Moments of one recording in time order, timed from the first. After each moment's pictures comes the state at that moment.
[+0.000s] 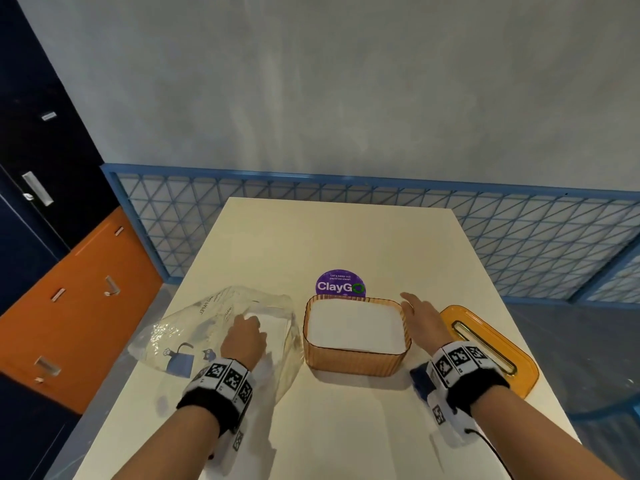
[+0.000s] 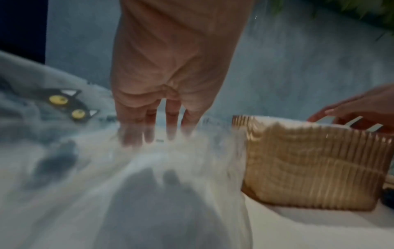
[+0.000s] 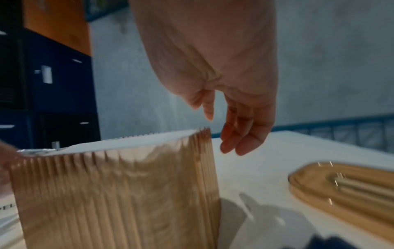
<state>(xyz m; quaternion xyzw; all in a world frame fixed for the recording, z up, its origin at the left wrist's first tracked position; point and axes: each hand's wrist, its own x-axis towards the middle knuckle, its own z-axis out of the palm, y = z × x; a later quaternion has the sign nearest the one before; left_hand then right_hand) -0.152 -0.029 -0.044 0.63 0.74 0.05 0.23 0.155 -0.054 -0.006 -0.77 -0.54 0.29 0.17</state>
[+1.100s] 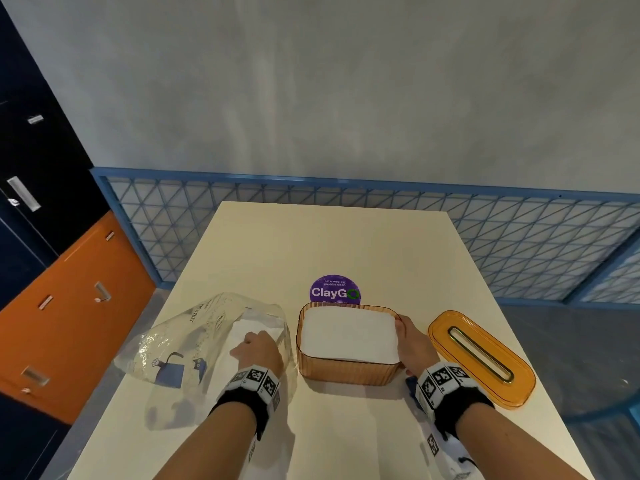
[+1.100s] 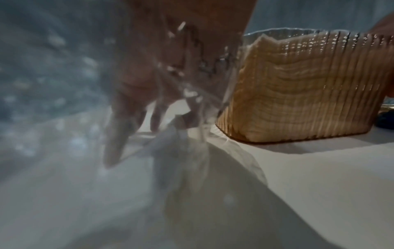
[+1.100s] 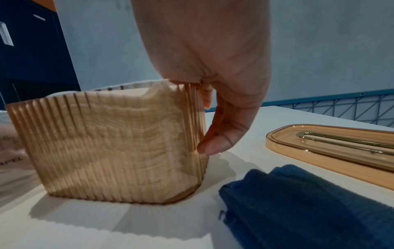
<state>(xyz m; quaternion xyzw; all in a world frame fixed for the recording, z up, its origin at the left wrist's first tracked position) -0.106 -0.023 -0.077 0.62 0.75 -0.18 0.12 0.151 -0.060 -0.040 -0.78 -0.48 0.36 0.18</state>
